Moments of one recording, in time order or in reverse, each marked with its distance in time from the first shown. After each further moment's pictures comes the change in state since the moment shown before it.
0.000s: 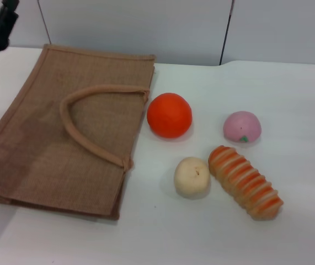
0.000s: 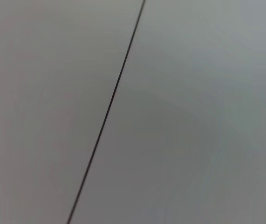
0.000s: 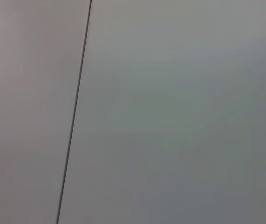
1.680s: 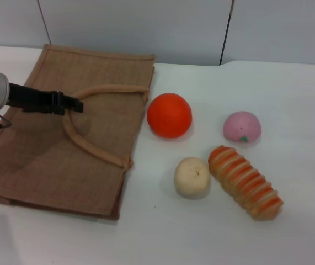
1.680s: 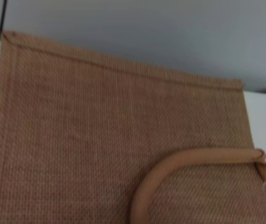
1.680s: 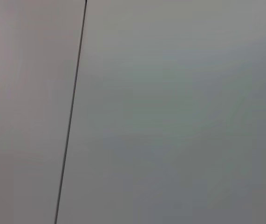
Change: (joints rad) left arm -0.280 0.084 0.080 0.489 1.497 0.314 -1.486; right arm 0.000 -0.003 0.009 -0.001 0.000 -0.007 0.023
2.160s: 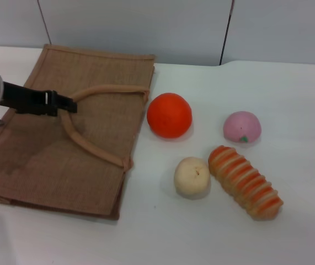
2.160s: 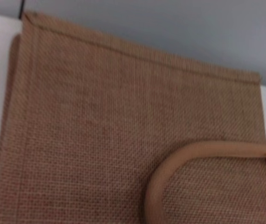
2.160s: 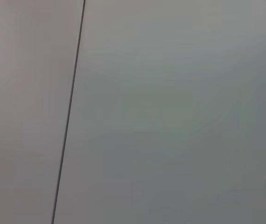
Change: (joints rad) left arm 0.021 0.010 0.080 0.040 -0.023 -0.021 -0.106; right arm -0.002 0.000 0.000 -0.008 0.000 0.005 0.001
